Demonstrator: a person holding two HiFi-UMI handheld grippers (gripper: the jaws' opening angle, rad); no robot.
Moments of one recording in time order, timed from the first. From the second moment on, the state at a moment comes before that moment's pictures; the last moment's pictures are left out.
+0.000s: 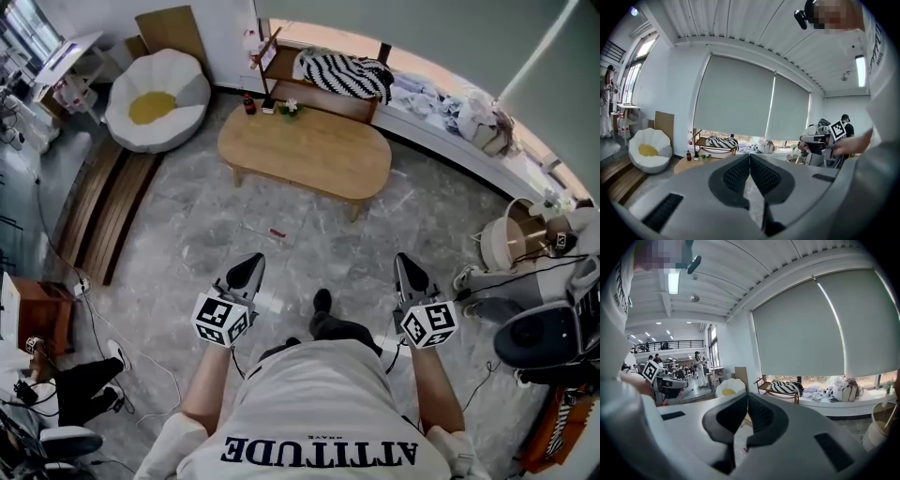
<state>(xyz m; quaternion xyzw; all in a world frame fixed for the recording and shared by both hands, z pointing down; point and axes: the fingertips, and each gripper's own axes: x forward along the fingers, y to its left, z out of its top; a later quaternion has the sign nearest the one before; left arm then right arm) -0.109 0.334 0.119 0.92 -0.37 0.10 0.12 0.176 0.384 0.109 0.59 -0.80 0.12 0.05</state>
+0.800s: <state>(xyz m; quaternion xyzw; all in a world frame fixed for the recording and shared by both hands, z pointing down) -0.043 0.208 0.131 0.90 -0.40 0.11 0.14 0.232 0.231 0.128 0.54 -0.82 0.15 0.06</state>
